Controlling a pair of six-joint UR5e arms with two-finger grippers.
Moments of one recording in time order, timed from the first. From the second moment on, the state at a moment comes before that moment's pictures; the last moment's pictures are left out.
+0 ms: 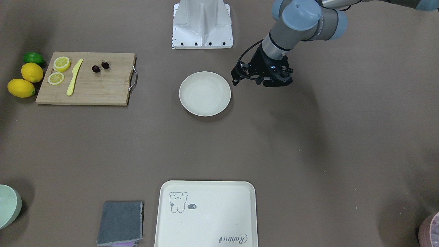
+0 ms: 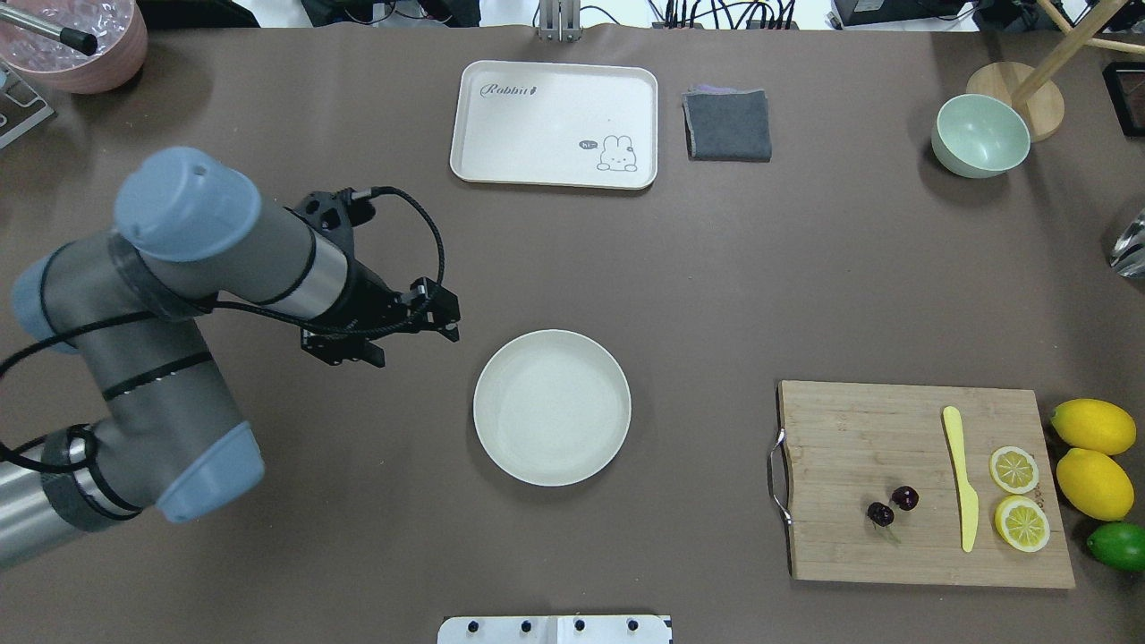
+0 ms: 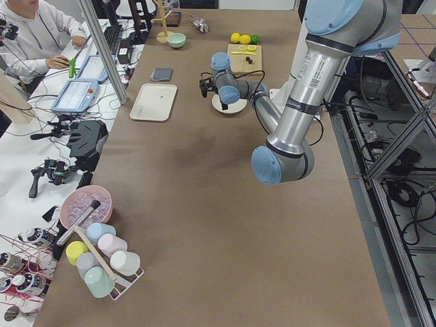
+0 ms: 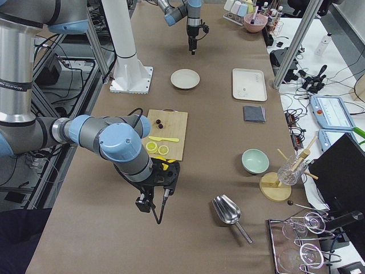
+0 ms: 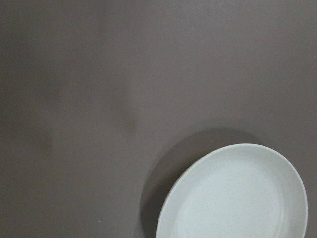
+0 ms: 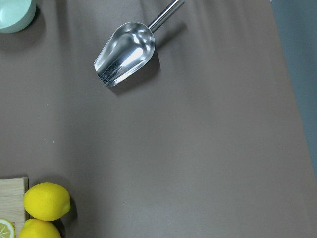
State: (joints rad) left arm -0.67 -1.98 -1.89 -1.87 -2.16 -1.46; right arm 2.03 -1.84 1.99 -1.92 2.33 -0.31
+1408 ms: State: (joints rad) left arm -1.25 -1.53 -1.84 -1.95 -2.52 -0.79; right arm 2.00 -1.83 1.99 -1.92 2.36 -0.29
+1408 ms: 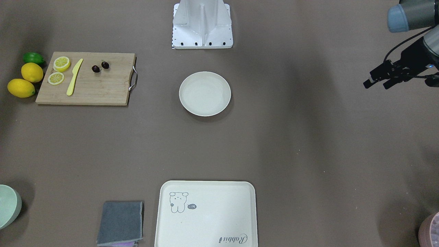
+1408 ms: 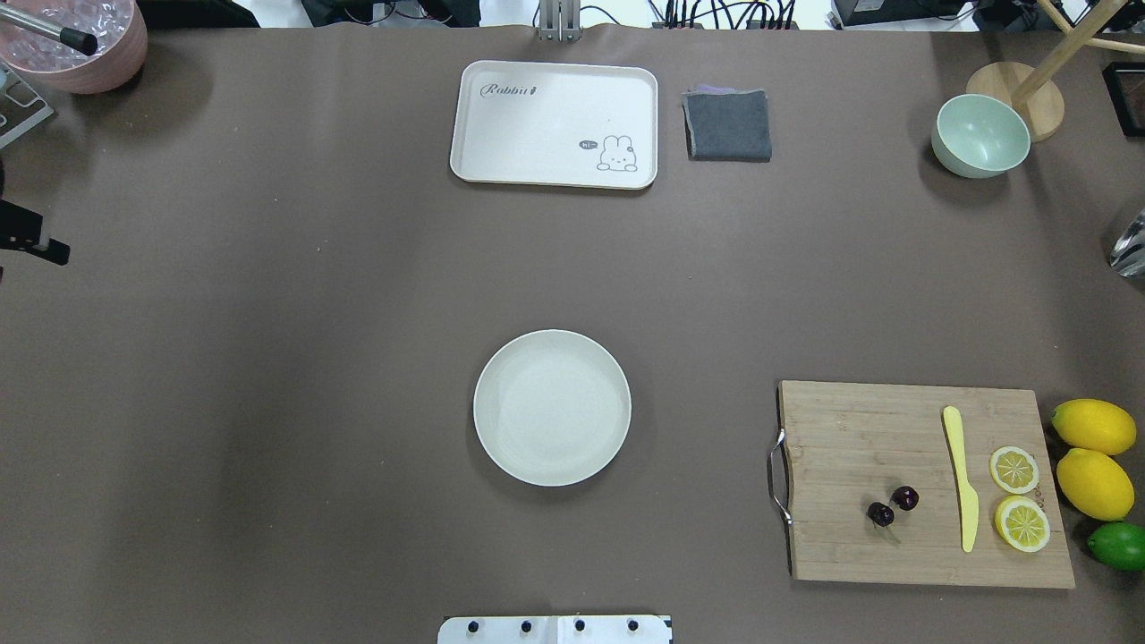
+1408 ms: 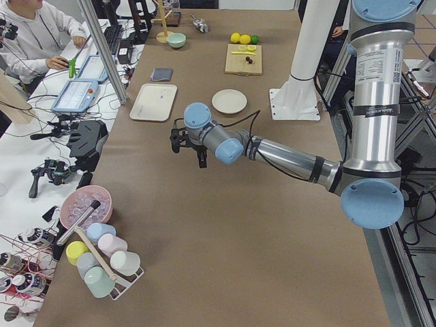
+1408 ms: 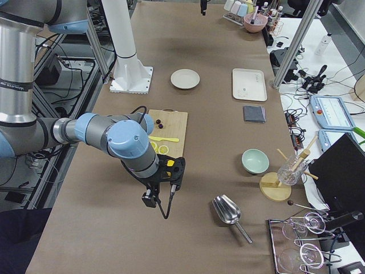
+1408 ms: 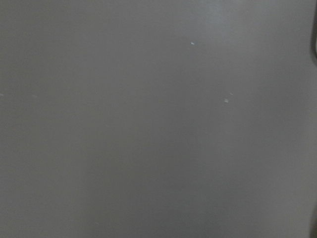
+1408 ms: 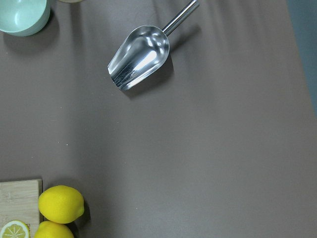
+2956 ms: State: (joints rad) left arm -1.49 -1.44 -1.67 -1.95 -2.57 -0.43; right arm 1.84 -1.75 2.02 -1.97 2.31 -0.13
